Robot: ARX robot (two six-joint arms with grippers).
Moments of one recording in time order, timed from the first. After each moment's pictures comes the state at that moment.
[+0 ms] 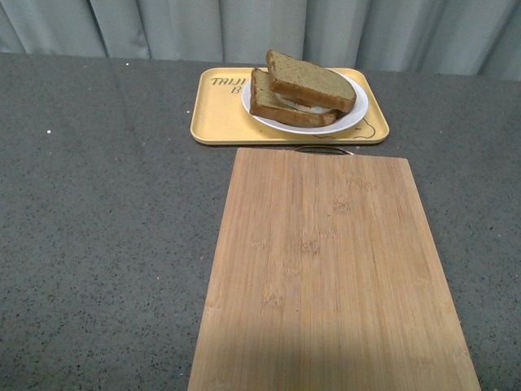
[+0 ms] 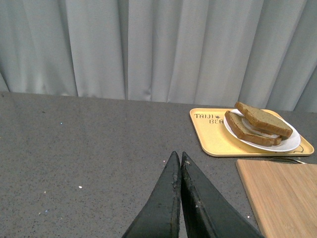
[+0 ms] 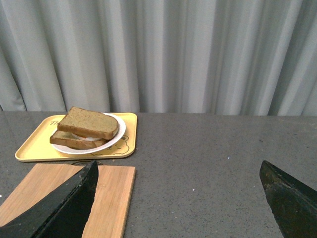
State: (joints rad) left arm 0.00 0.17 0.02 0.18 0.00 -0.01; right arm 0.00 0.00 0.00 0.00 0.00 0.00
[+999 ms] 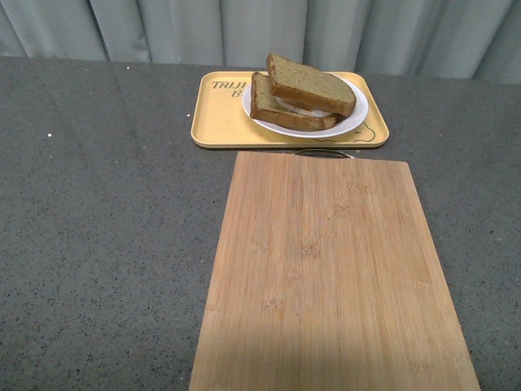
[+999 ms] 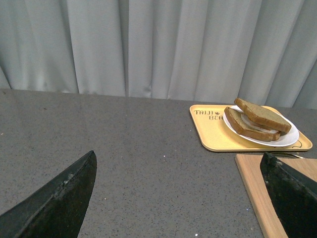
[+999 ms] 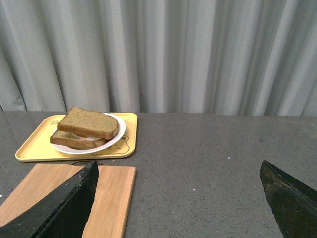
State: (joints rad) left arm 0.00 0.00 0.02 0.00 0.00 -0.01; right arm 0.00 0.00 0.00 0.00 0.00 0.00
